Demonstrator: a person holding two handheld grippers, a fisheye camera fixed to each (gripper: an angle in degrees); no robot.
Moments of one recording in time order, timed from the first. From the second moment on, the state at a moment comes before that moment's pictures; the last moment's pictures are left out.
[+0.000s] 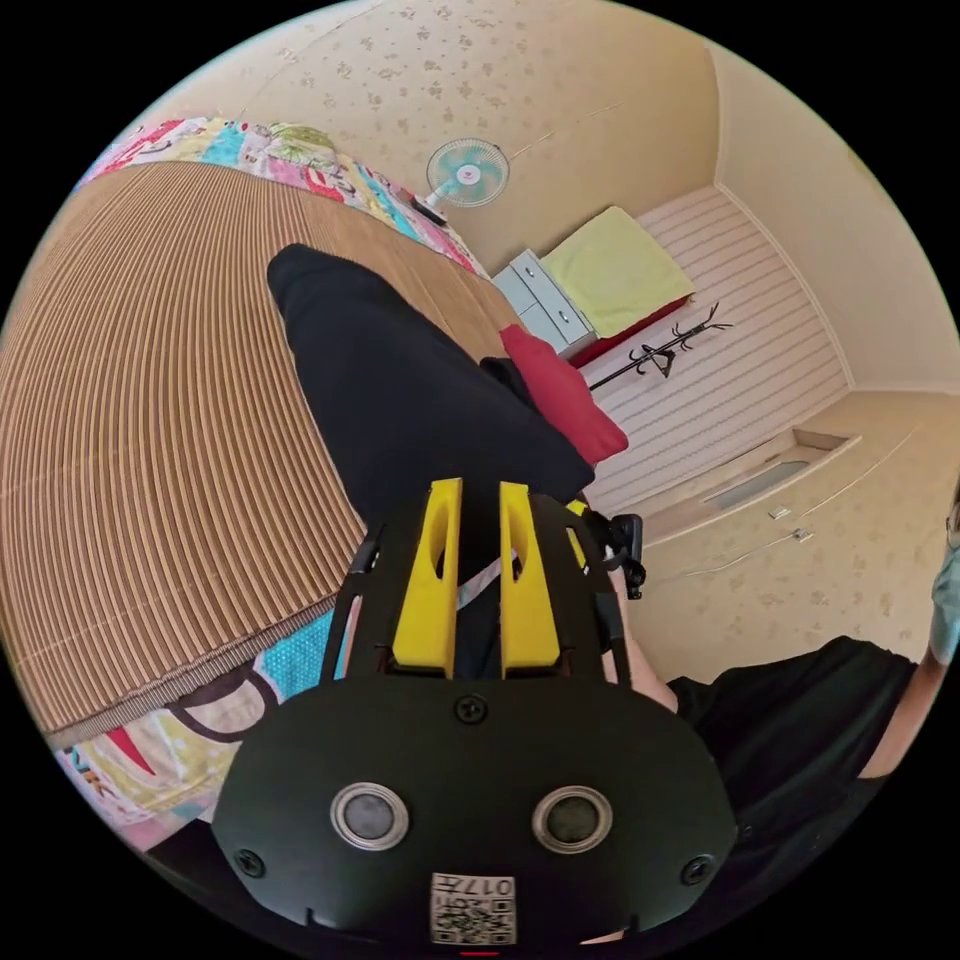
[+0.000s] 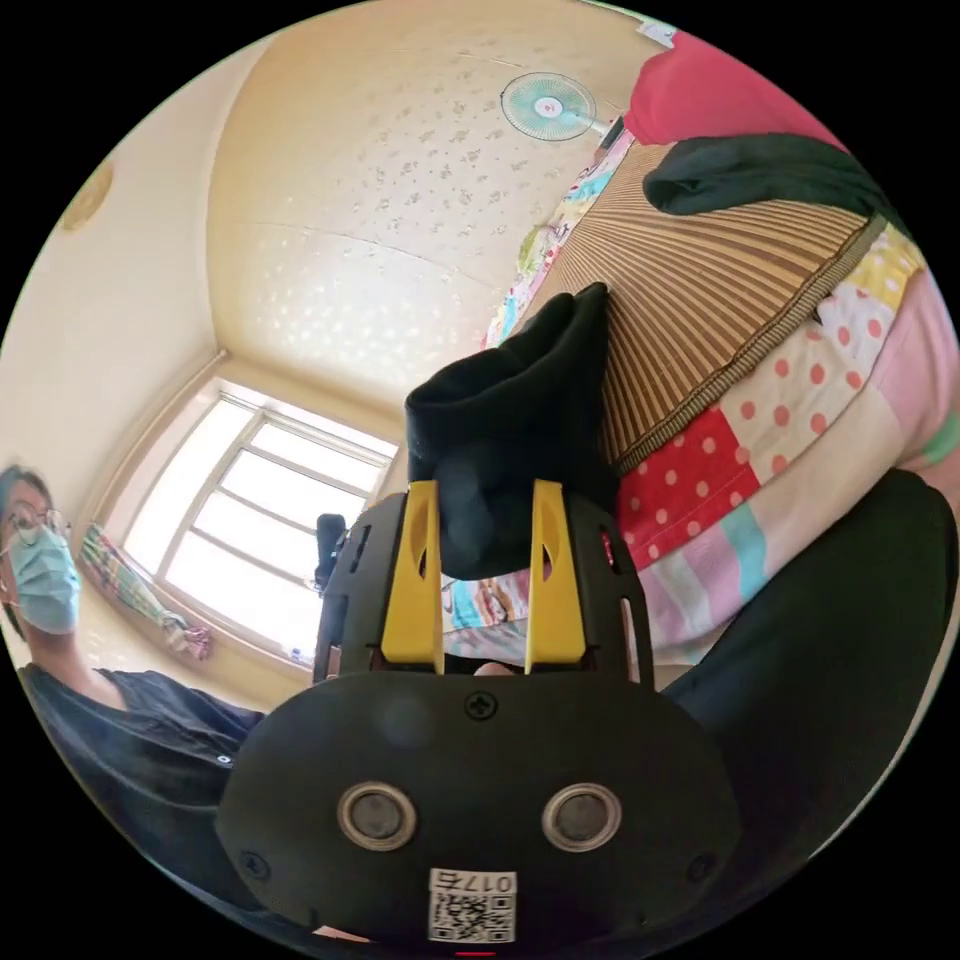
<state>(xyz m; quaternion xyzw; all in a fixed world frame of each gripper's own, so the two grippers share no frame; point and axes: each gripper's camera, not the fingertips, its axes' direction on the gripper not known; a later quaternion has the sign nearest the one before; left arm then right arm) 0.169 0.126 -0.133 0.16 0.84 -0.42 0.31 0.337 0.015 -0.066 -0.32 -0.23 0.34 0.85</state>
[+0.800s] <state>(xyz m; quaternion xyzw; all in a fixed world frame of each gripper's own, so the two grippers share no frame) 0.261 0.152 -0.014 0.12 0.88 -0.40 0.20 0.267 -0.079 -0.011 -0.41 -0.11 0.31 0.85</state>
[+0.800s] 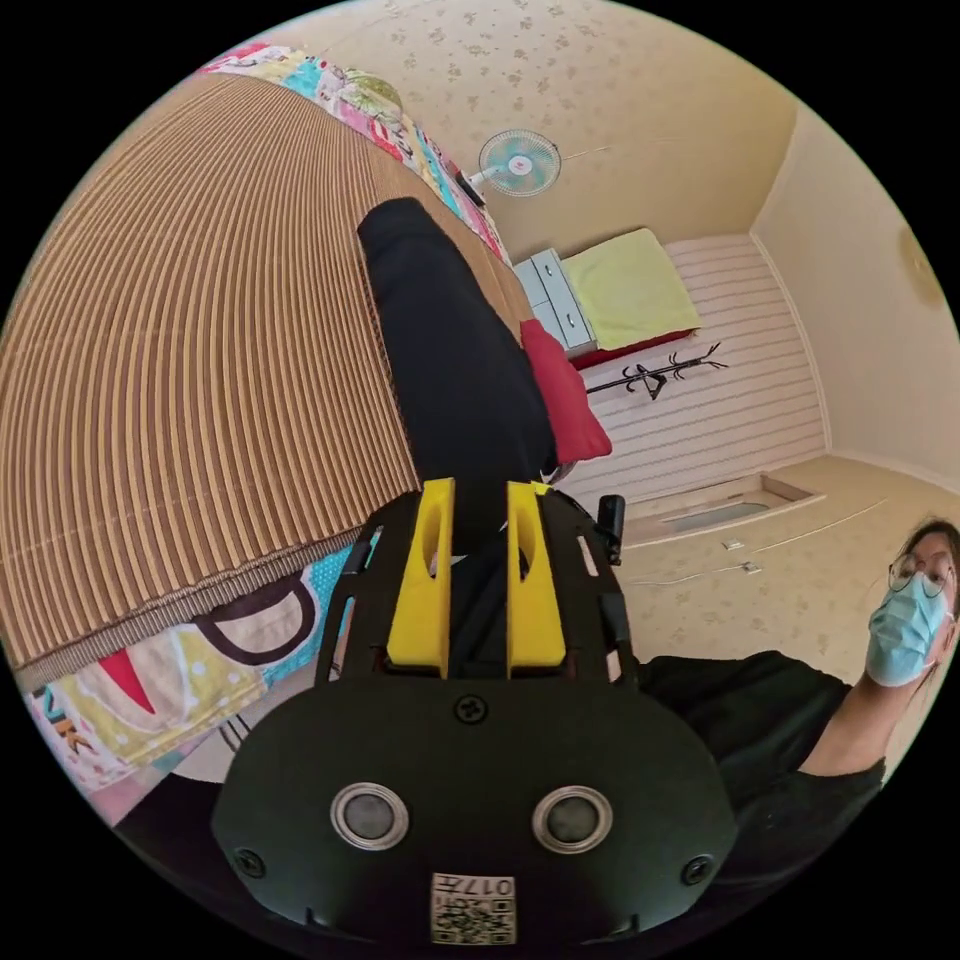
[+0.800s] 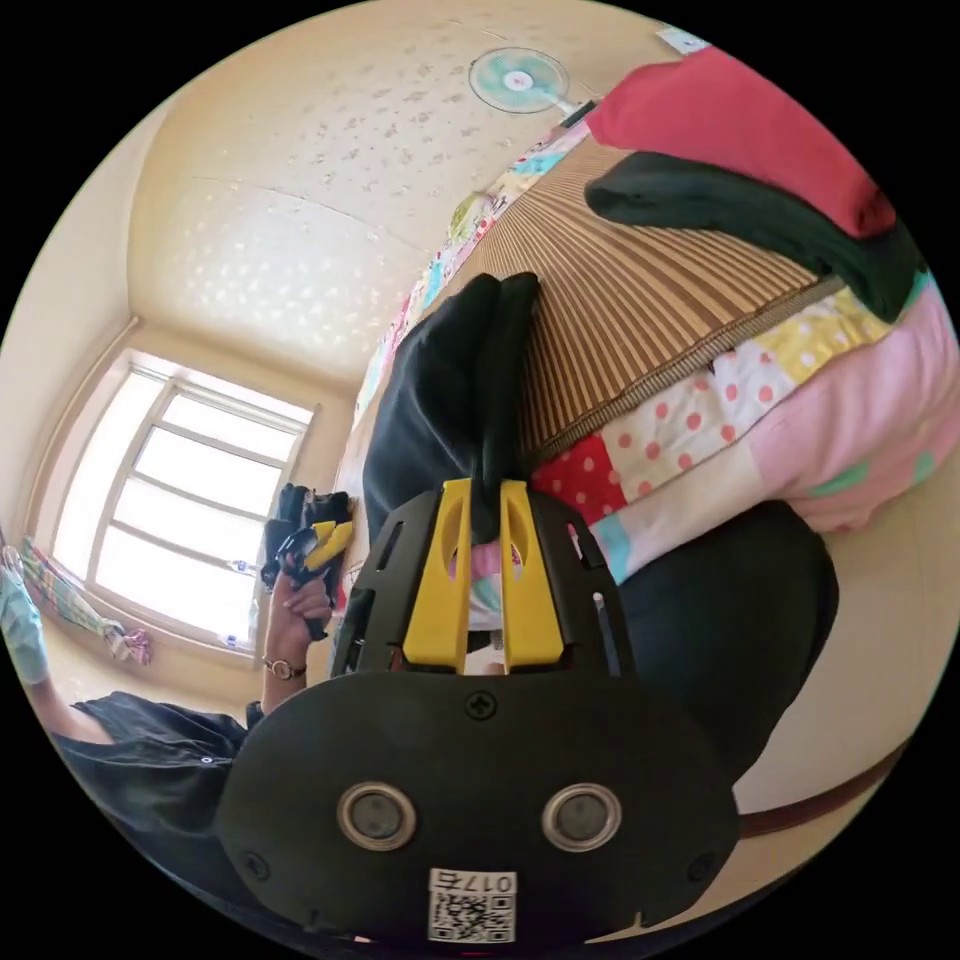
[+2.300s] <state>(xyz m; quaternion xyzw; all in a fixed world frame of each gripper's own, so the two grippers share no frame) 0.118 0.184 -0.148 0.27 0.94 -0.21 0.07 0.218 -0.132 -0.059 -0.20 -0.50 0.41 0.73</state>
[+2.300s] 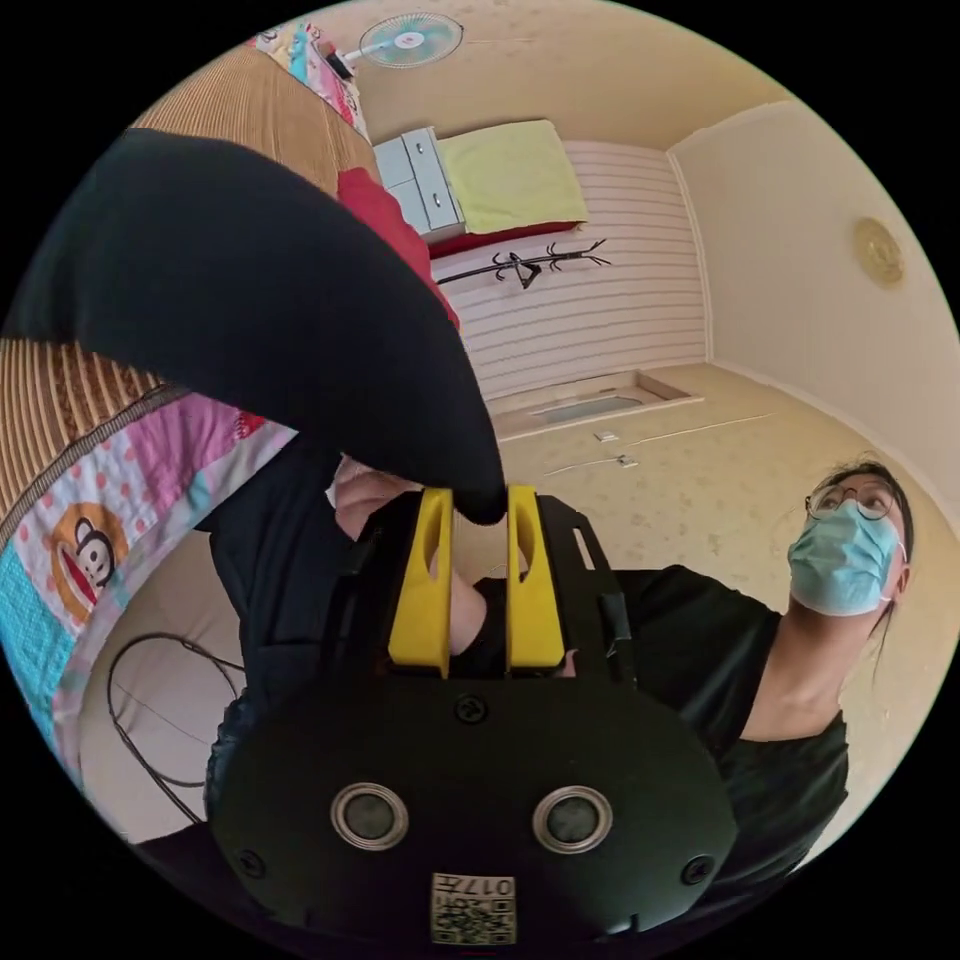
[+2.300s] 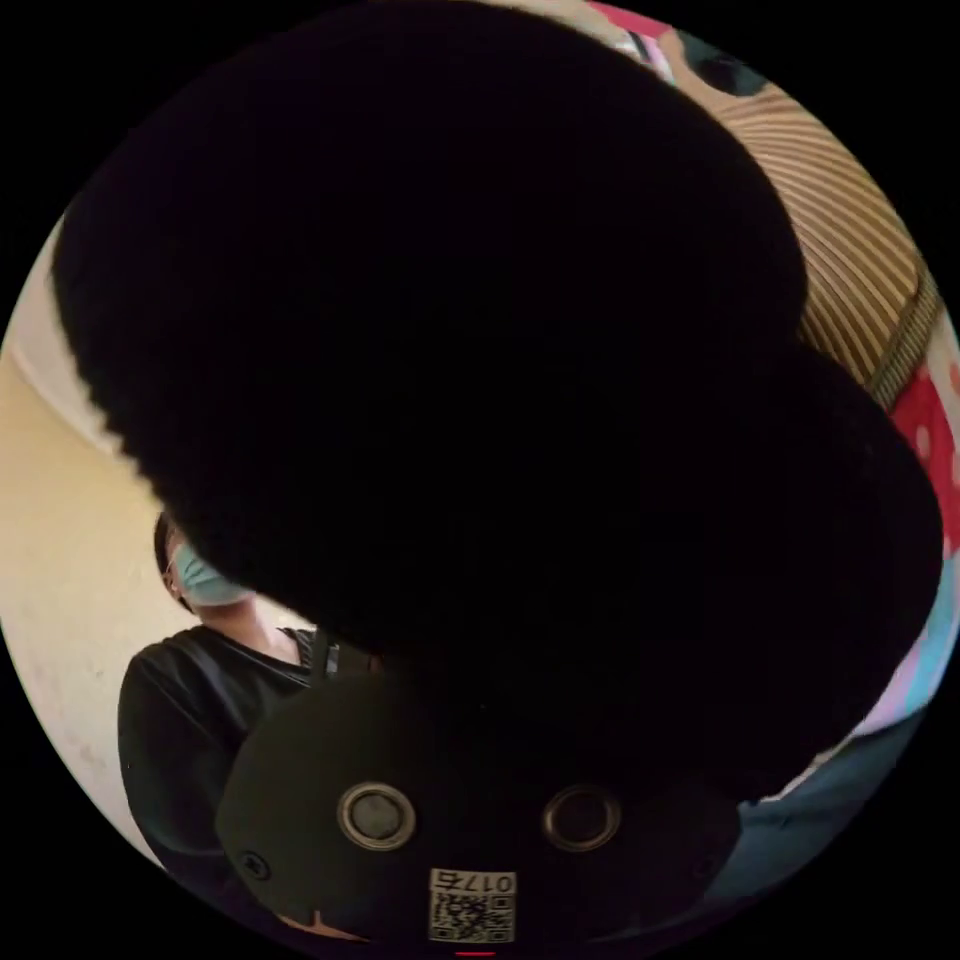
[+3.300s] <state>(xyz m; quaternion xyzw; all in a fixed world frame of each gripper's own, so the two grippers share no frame) 0.084 0.172 -0.164 0.24 0.91 -0.33 0.12 0.488 -0.118 -0.220 -0.11 -0.11 0.36 0.92</state>
